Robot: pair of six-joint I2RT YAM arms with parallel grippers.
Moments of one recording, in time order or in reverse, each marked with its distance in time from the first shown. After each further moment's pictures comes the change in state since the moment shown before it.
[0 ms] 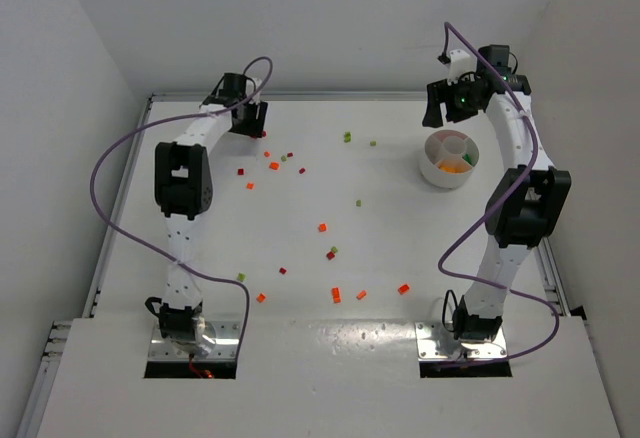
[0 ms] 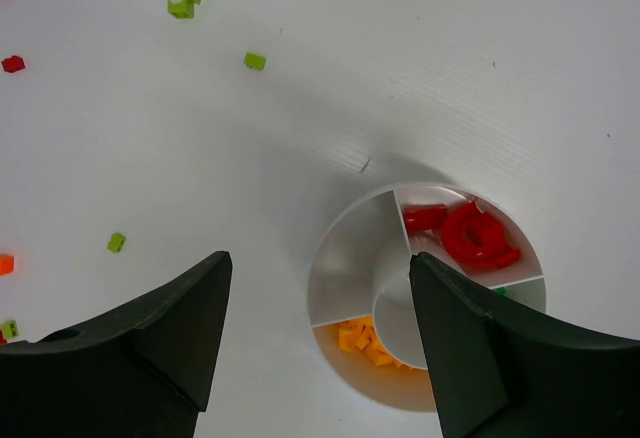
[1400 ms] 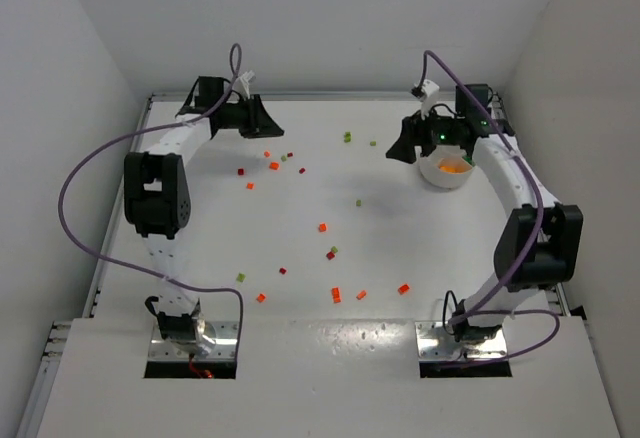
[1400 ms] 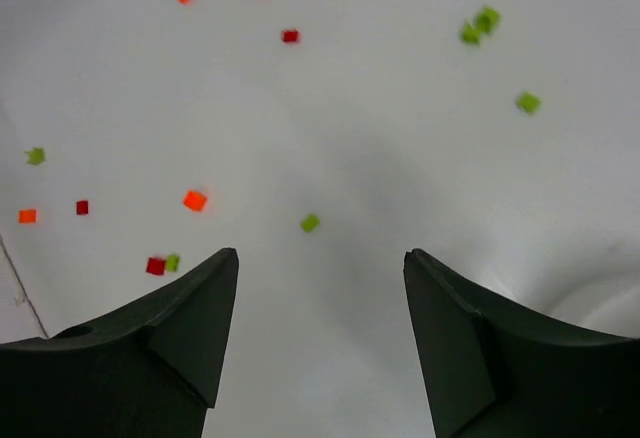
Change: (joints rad) left arm 0.053 -0.277 -0.365 0.169 0.723 -0.290; right arm 0.093 -0.296 -0.499 0.241 -0.346 -0.006
